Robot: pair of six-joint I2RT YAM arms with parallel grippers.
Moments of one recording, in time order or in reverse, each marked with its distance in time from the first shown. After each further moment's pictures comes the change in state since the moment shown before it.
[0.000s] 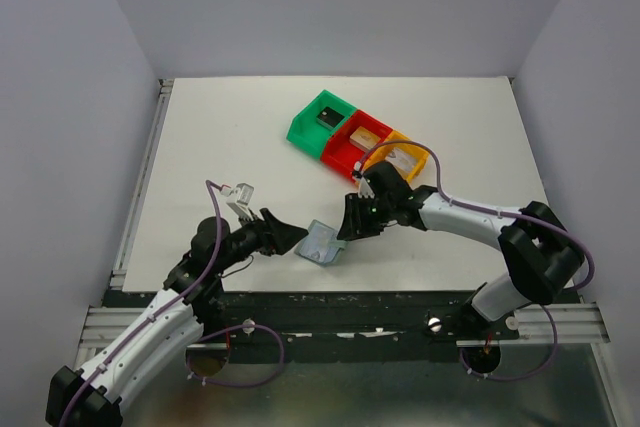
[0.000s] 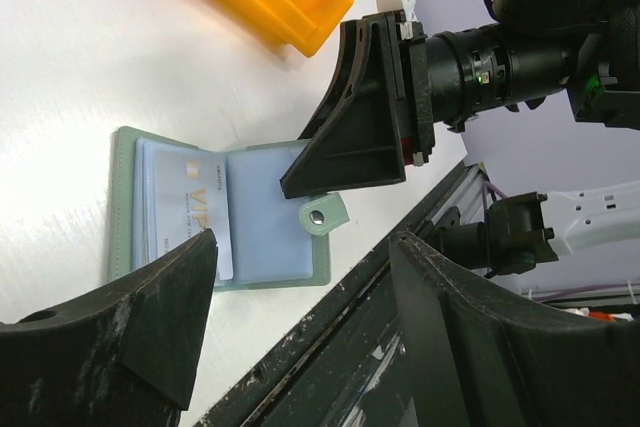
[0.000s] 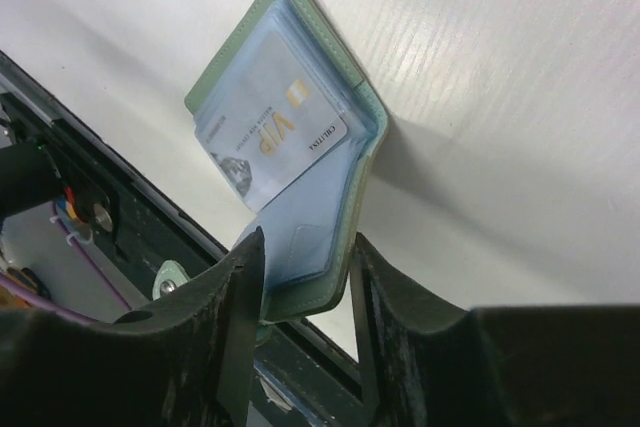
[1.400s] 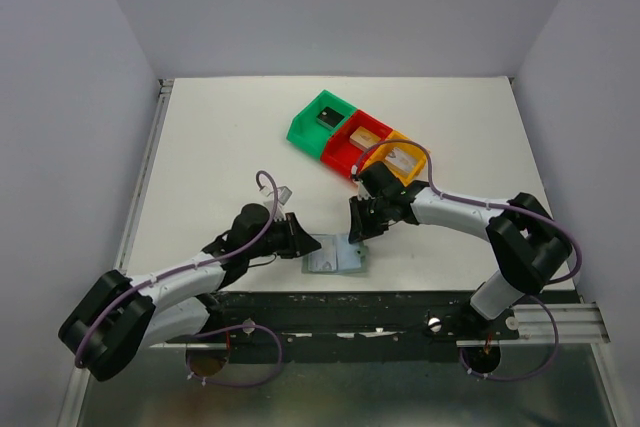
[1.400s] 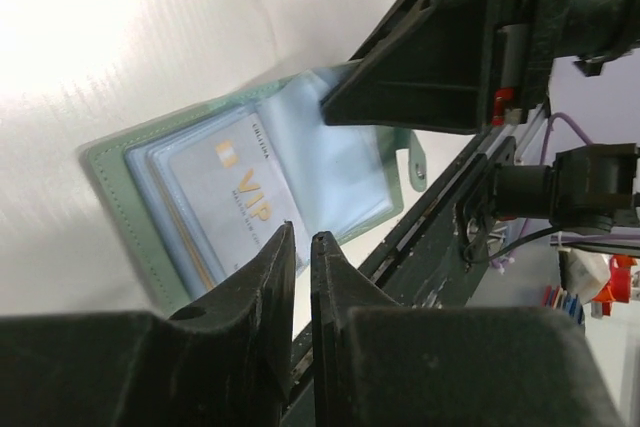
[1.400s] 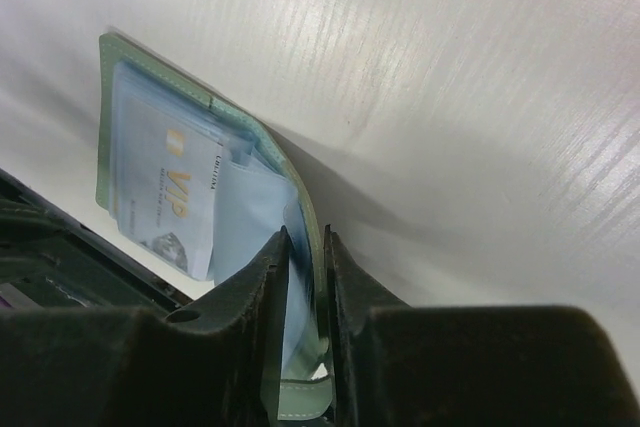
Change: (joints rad) left arm -0.111 0.560 0.034 0.280 0.045 -0.010; right arm 0.000 0.077 0.059 -0.130 0.116 -0.117
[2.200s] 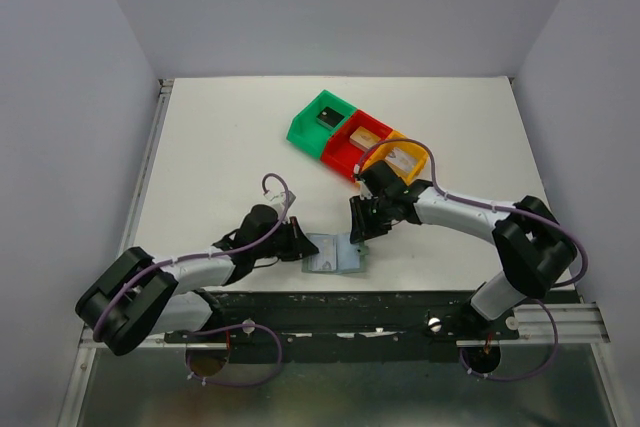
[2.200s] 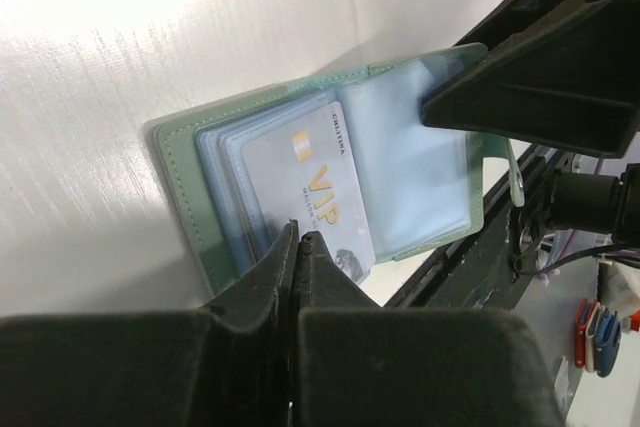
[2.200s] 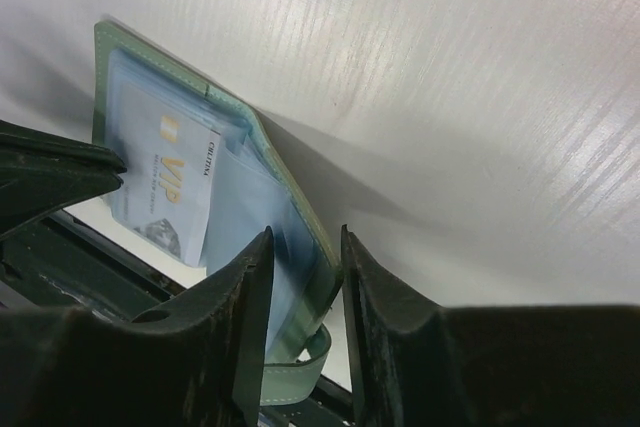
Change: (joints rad) left arm -0.008 0.174 0.000 0.049 -0.035 0.018; right arm 0.000 -0.028 0.005 -0.048 0.023 -0.008
